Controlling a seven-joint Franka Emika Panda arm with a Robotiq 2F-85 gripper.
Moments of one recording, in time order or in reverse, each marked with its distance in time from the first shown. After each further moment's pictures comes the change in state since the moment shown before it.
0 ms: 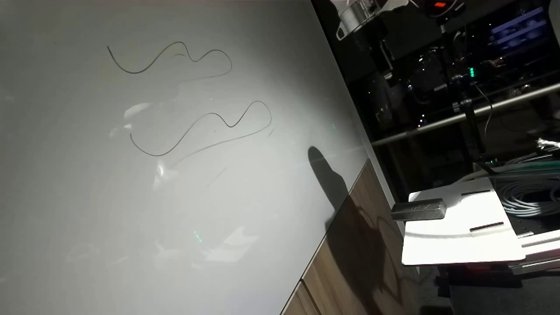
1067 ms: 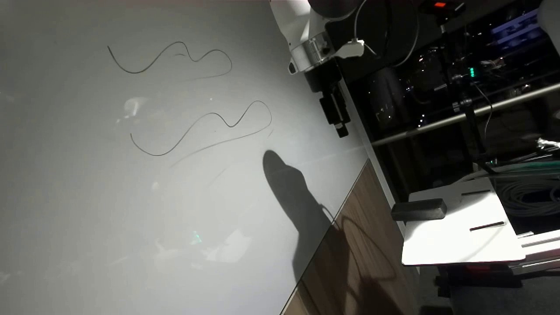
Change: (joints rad) arm 0.186 0.302 0.177 0.094 0.066 0.292 0.234
